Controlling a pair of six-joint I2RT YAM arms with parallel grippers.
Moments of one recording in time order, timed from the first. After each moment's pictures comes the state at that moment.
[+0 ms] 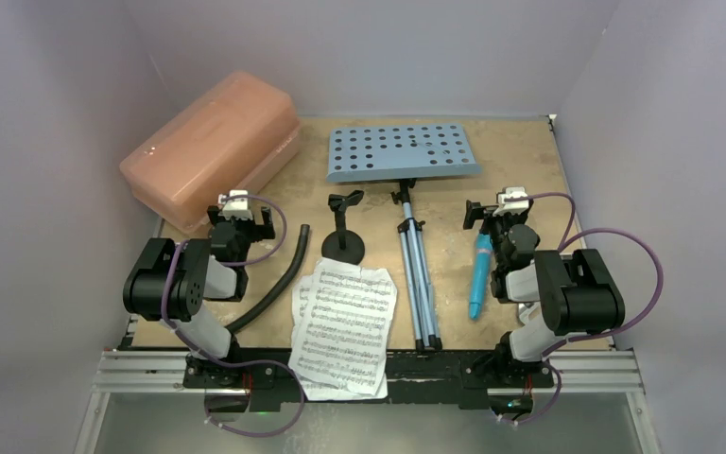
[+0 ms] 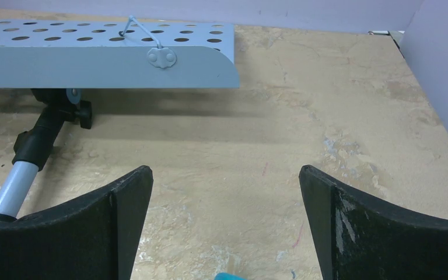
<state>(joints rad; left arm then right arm) -0.02 1.66 0.26 1.22 -0.03 0.01 0.02 1.56 0.26 1.33 -0.05 -0.01</state>
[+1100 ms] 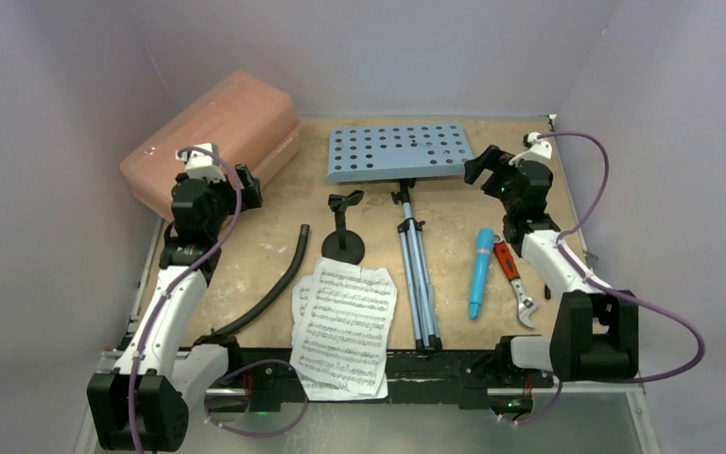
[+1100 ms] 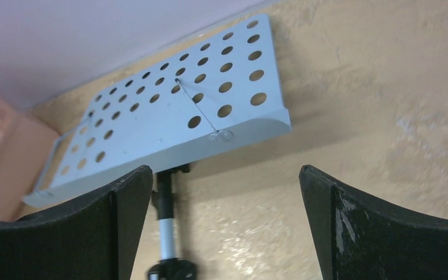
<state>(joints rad) -0.02 0.95 0.67 0.09 0.00 -0.20 0.02 1.31 0.74 0.38 -0.06 0.40</state>
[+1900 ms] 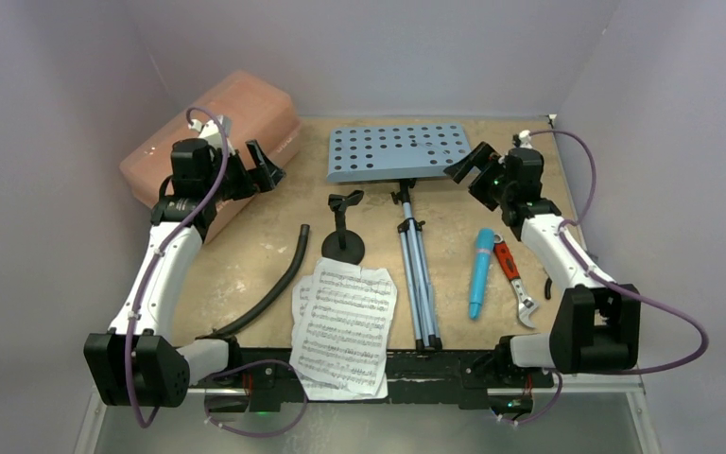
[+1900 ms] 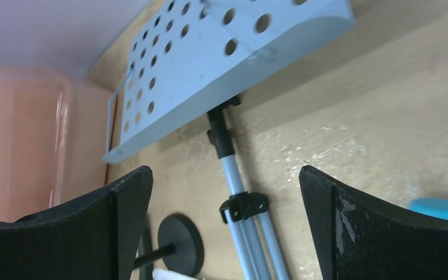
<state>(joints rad) -0.02 1.19 1.06 -0.37 0.31 -0.40 0.05 1.34 0.92 -0.07 -0.19 0.76</state>
